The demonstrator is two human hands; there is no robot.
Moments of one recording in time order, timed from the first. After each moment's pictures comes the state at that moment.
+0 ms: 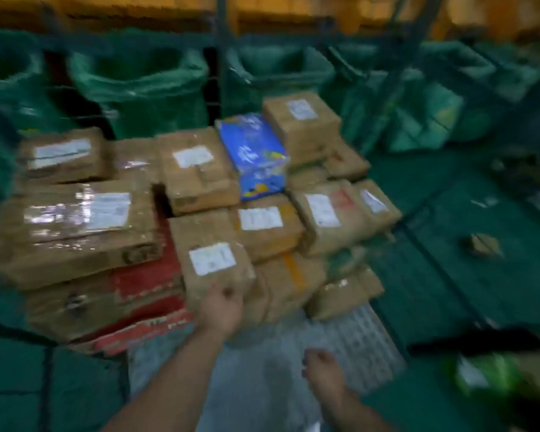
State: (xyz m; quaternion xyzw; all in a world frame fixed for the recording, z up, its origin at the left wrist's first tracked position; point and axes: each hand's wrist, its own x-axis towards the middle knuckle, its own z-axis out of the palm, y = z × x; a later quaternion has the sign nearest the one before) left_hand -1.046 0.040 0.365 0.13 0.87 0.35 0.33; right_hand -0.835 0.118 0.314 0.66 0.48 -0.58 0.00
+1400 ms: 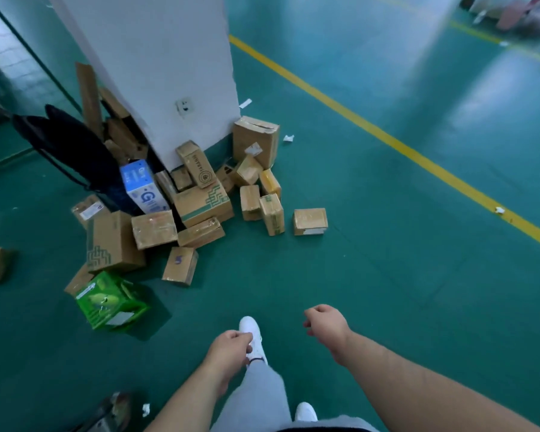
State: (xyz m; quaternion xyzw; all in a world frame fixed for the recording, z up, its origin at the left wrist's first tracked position) left_hand -0.042 0.078 0.319 0.62 0.51 -0.24 0.55; right_hand 0.074 -0.108 0.295 0.77 -0.19 -0.43 -0.43
